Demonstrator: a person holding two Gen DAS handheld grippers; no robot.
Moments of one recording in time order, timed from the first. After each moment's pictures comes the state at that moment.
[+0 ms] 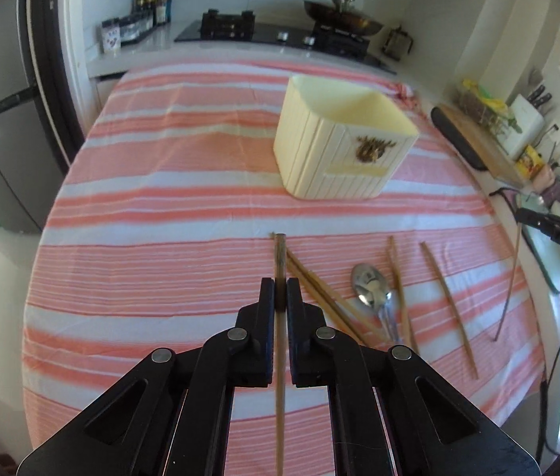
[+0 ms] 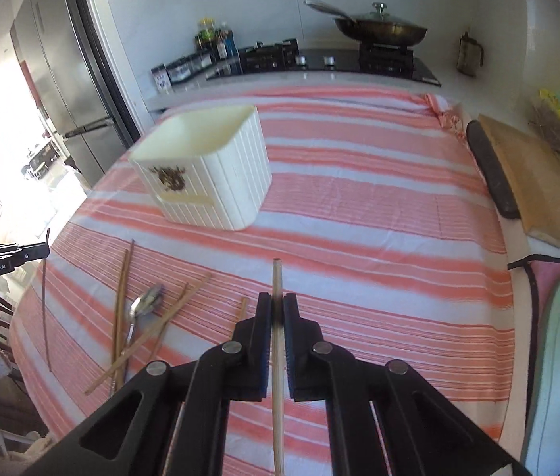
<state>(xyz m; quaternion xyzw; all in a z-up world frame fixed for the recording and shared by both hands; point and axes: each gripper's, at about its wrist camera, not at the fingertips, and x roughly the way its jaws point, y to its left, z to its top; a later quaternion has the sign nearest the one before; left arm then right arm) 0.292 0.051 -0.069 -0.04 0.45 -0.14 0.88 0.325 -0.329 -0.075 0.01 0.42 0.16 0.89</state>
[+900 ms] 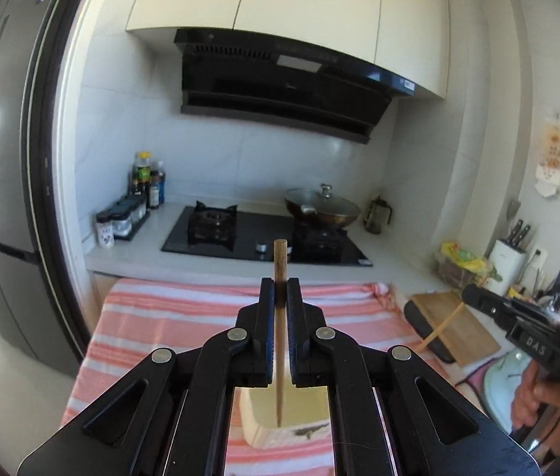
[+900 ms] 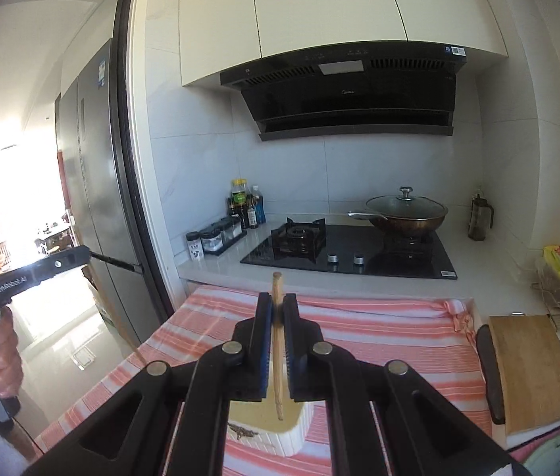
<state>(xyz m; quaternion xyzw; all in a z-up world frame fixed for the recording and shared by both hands) 0.391 0.009 0.117 -0.07 0.19 -0.13 0.97 0.391 -0.252 0.116 0.03 0.17 0.18 0.97</state>
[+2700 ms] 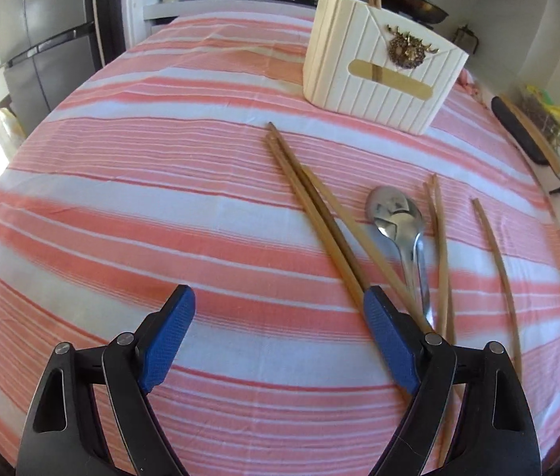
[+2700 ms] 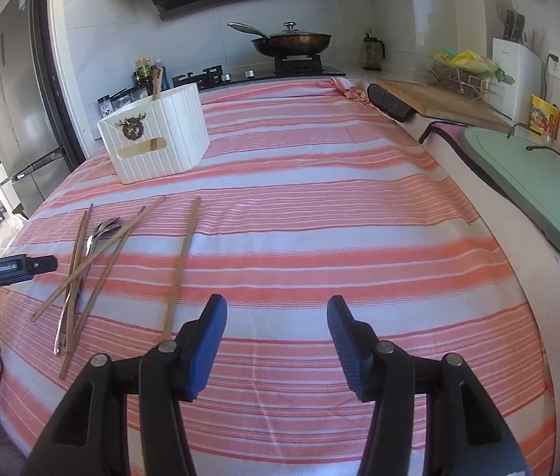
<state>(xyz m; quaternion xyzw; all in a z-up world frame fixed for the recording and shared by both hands) 0.264 -0.030 -0.197 -0.07 0.48 0.01 0.87 0.183 -0.335 -0.177 0.05 0.36 0.02 0.93</state>
